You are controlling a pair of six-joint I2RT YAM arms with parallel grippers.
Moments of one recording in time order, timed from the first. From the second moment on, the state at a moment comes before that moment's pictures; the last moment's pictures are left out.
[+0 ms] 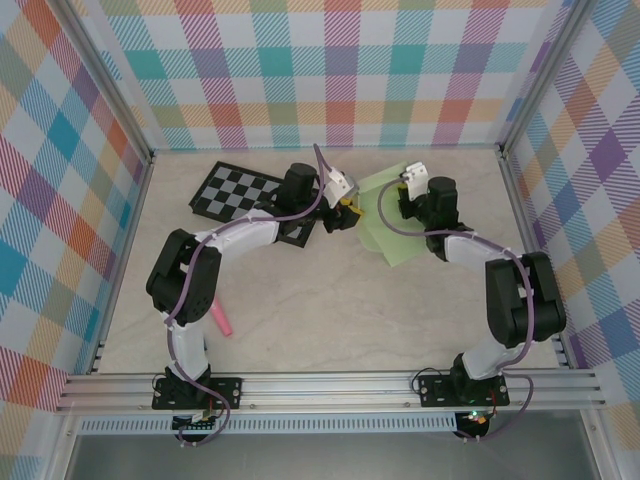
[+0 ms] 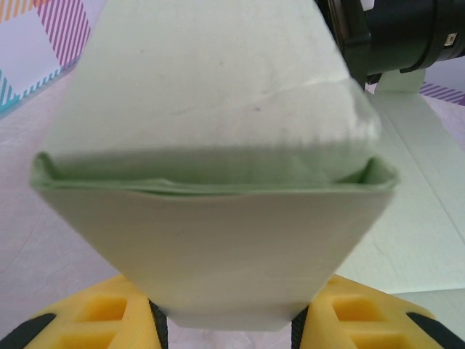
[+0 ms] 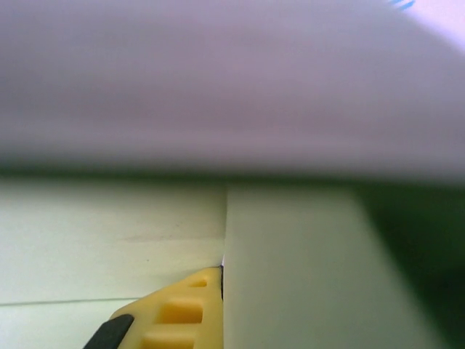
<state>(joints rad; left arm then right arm) -0.58 1.91 1.36 0.07 0.57 0.22 0.21 1.62 0.87 0.41 -0.05 -0.25</state>
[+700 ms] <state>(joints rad) -0.61 1.90 1.33 0.12 0.50 0.20 0.25 1.71 0.88 0.51 0.10 -0.14</state>
